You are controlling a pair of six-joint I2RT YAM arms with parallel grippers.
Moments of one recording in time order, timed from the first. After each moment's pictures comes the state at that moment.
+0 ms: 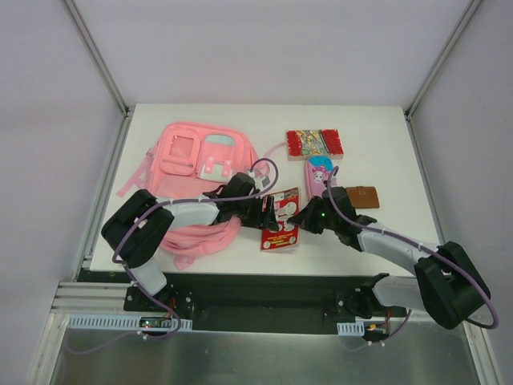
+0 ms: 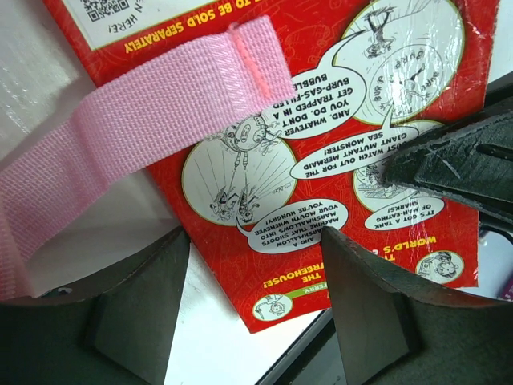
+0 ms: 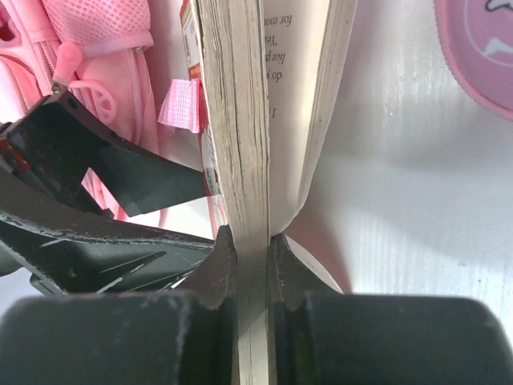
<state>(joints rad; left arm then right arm) -0.74 1.69 0.83 0.03 0.42 -0.64 0.58 1.24 0.47 0.06 -0.20 0.98</state>
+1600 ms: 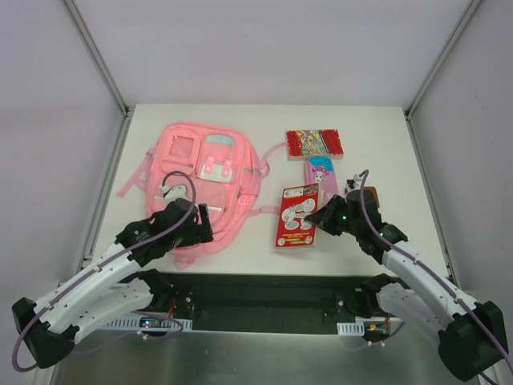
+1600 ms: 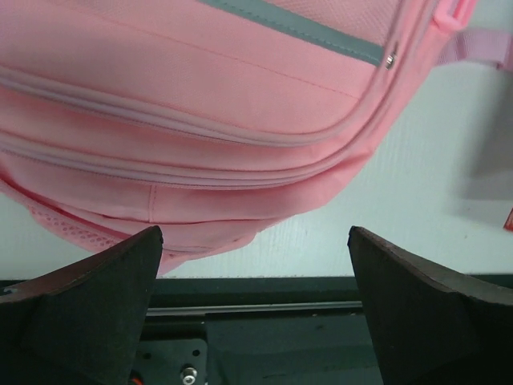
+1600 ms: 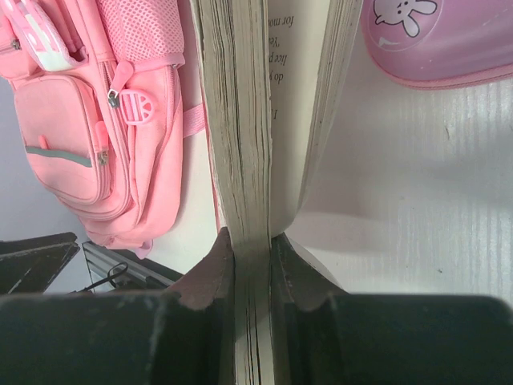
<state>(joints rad) -0.75 0.71 0.67 -0.90 -0.34 -0.86 0.48 0.85 0.48 -0.28 -0.18 0.92</state>
